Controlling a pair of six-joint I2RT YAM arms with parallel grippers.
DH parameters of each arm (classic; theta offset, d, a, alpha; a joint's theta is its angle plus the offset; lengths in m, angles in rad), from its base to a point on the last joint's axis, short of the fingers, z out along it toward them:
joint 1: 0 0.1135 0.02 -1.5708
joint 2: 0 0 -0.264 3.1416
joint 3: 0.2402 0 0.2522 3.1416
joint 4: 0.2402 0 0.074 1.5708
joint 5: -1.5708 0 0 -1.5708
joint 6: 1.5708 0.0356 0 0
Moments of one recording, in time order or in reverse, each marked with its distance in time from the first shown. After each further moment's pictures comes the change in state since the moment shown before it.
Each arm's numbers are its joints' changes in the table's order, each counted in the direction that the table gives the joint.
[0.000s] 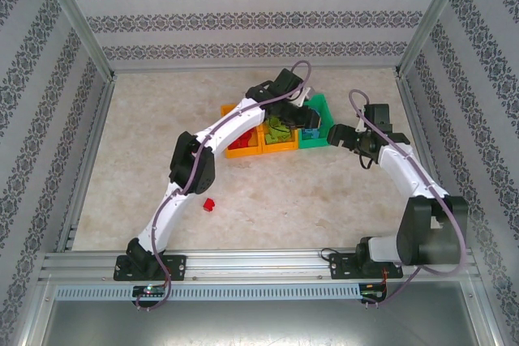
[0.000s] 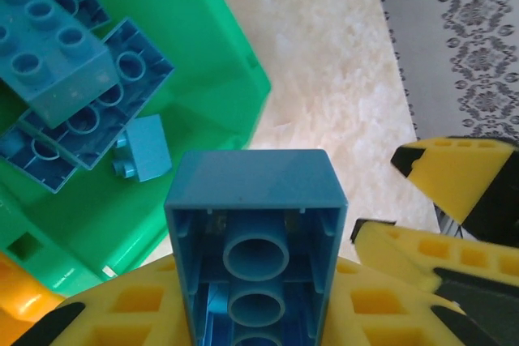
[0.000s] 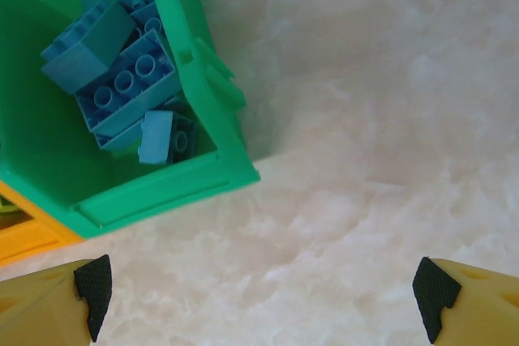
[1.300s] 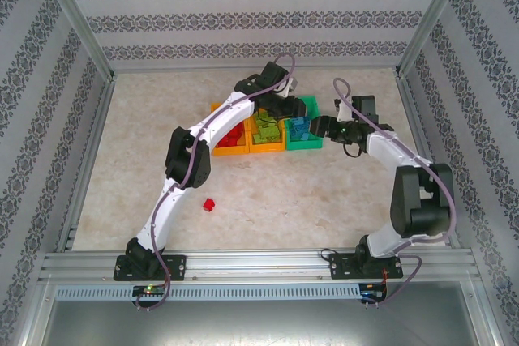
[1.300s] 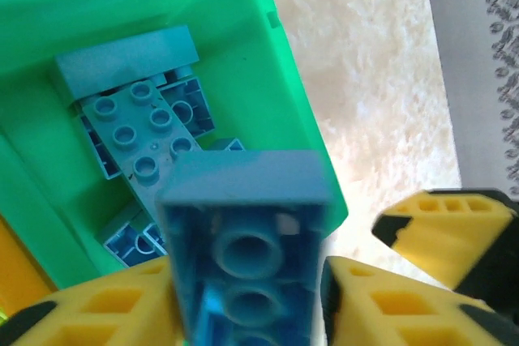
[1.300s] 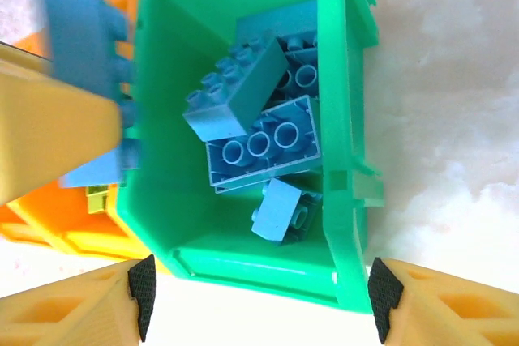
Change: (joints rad) left arm 0.091 0.016 0.016 -0.001 0.078 -0.014; right arm 0.060 0.170 0.059 -0.216 0.312 -0.016
